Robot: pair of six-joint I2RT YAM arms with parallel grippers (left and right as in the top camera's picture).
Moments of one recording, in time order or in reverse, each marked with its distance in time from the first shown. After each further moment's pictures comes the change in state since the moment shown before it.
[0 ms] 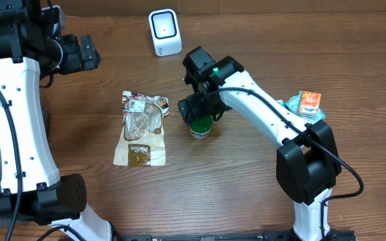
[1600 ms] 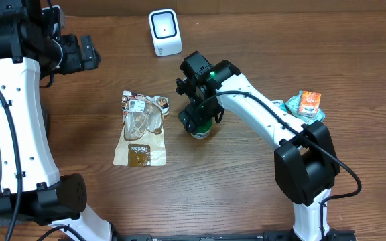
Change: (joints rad) left arm 0.000 0.000 0.000 0.000 0.000 0.000; right arm 0.019 0.001 -0.027 0.007 0.000 -0.299
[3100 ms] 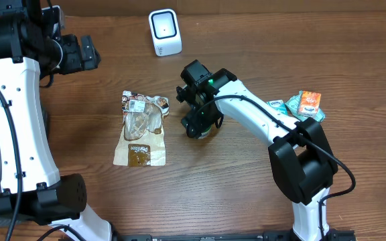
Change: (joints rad) left arm 0.000 0.000 0.000 0.000 0.000 0.000; right arm 0.005 0.014 -0.100 0.098 0.005 -0.028
